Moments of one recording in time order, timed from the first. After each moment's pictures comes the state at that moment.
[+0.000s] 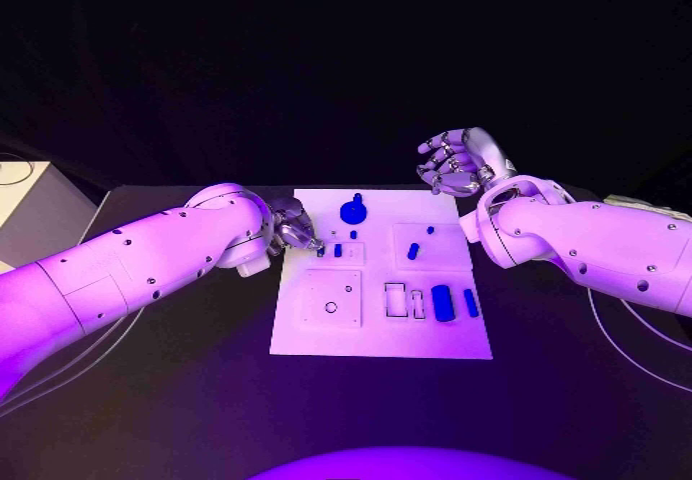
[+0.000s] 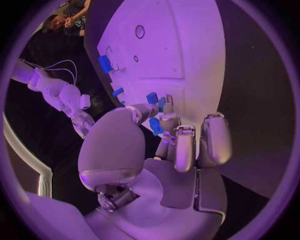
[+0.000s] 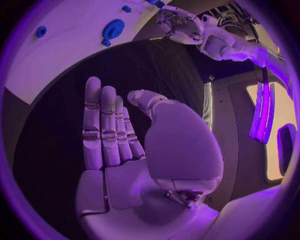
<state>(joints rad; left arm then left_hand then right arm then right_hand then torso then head) 1.21 -0.55 0.07 1.21 -1.11 0.12 -0.42 1.20 -0.19 0.65 0.23 0.42 0.84 0.07 0.75 0.81 1.22 -0.01 1.21 0.83 1.46 -0.06 1.55 1.31 0.09 1.41 0.05 1.37 1.27 1.28 -0.79 -0.09 1.40 -0.85 -0.76 0.08 1.33 -0.26 0.52 0.12 0.46 0.82 0.18 0.31 0.27 0.99 0.10 0.57 0.44 1.26 0.02 0.49 0.82 0.17 1.33 0.10 0.19 0.66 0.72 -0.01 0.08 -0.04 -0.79</state>
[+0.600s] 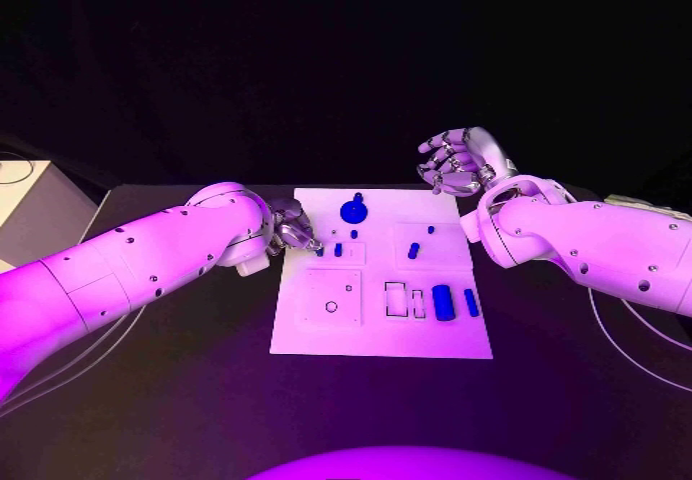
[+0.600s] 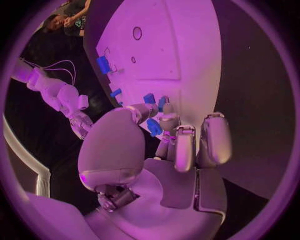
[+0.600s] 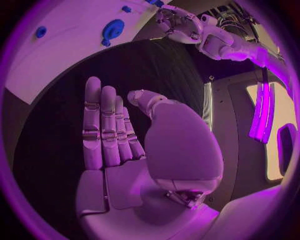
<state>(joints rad) 1.21 -0.55 0.07 1.19 -1.11 0.13 -0.42 1.20 -0.20 0.65 0.23 0.42 0.84 0.07 0.75 0.81 1.23 -0.01 1.21 0.83 1.46 -0.06 1.55 1.31 0.09 1.41 0.05 1.37 1.27 1.28 -0.79 -0.09 1.40 -0.85 -0.76 0.08 1.33 -0.26 0.52 0.12 0.46 0.82 0.18 0.31 0.27 0.99 0.10 0.57 0.44 1.26 0.02 0.49 0.82 0.17 1.33 0.10 0.19 0.66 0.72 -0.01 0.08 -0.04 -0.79</state>
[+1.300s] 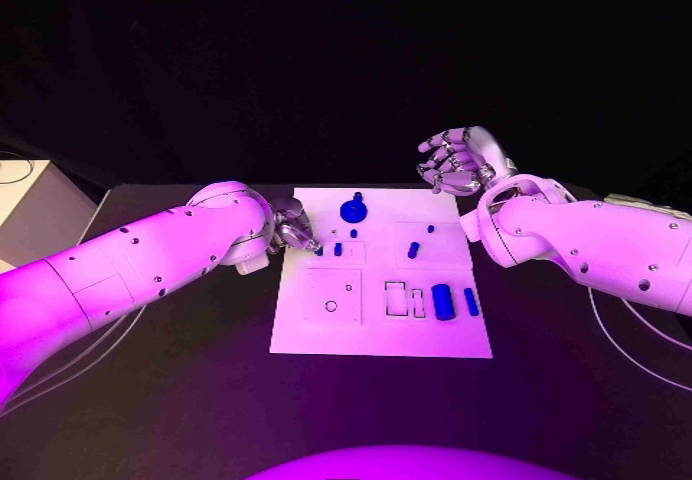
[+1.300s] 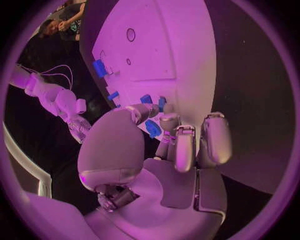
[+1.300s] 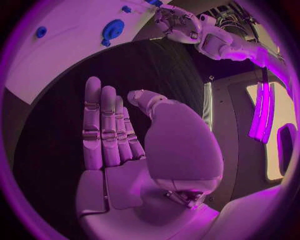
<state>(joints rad) 1.21 -0.53 0.07 1.18 -1.16 0.15 -0.42 1.20 -0.20 0.69 0.19 0.42 0.84 0.07 0.75 0.80 1.23 -0.01 1.21 0.83 1.46 -0.06 1.55 1.31 0.09 1.41 0.05 1.37 1.27 1.28 -0.79 -0.09 1.40 -0.85 -0.76 0.08 1.33 -0.26 0.52 0.12 0.46 0.82 0.18 0.31 0.27 0.99 0.10 0.57 0.44 1.26 0.02 0.49 0.82 0.17 1.33 0.10 0.19 0.66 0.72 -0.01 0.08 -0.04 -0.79</state>
